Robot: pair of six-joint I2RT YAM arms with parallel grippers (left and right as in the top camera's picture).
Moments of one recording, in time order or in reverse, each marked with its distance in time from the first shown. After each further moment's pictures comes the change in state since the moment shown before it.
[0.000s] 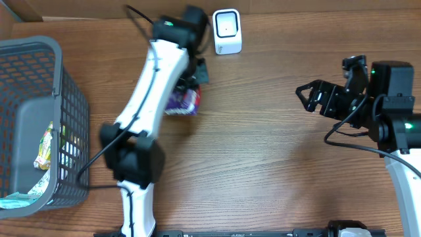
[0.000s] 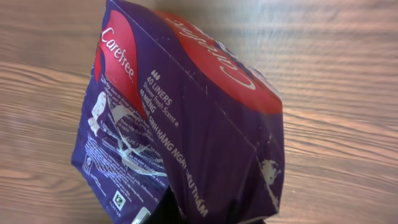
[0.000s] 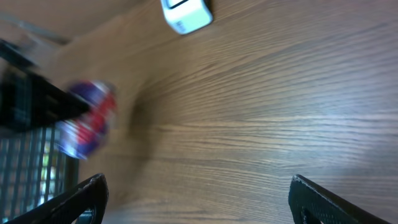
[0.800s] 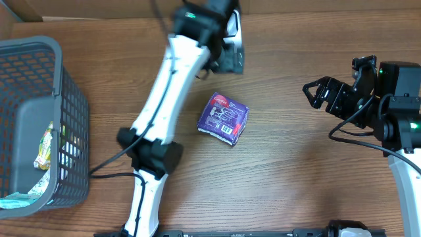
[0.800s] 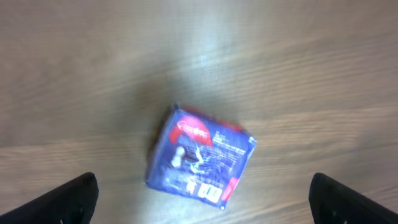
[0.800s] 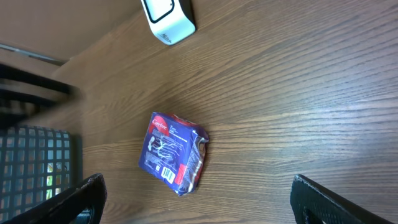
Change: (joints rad) left arm -0.079 0.158 0.590 -0.161 0.089 0.143; right arm -0.042 0.000 0.000 -0.006 0.003 0.048
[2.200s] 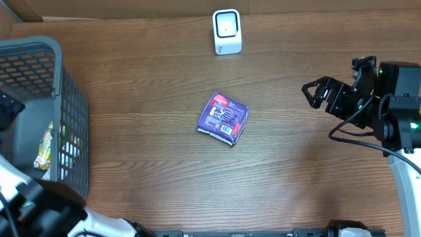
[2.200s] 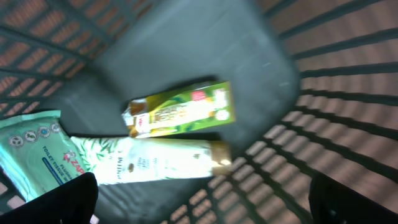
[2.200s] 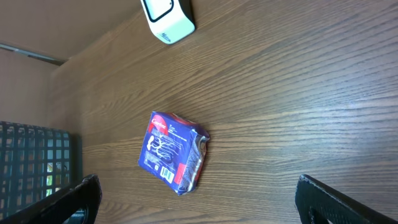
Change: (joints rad) left arm 1.303 -0.441 -0.753 0.282 0.082 0.198; right arm 0.000 0.000 0.000 -0.003 0.001 0.000
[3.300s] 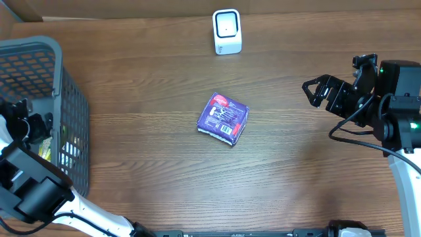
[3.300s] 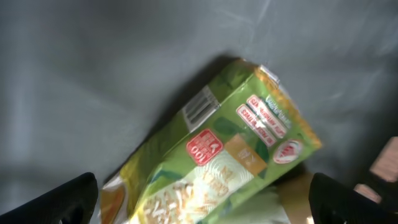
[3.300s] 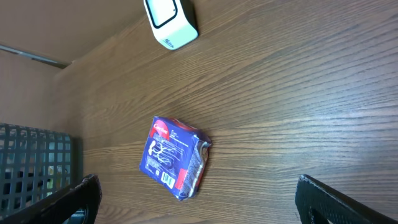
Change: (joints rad) left arm -0.041 0.216 -0.266 0.275 -0.030 0.554; right arm 0.000 0.000 0.000 0.026 0.000 0.000
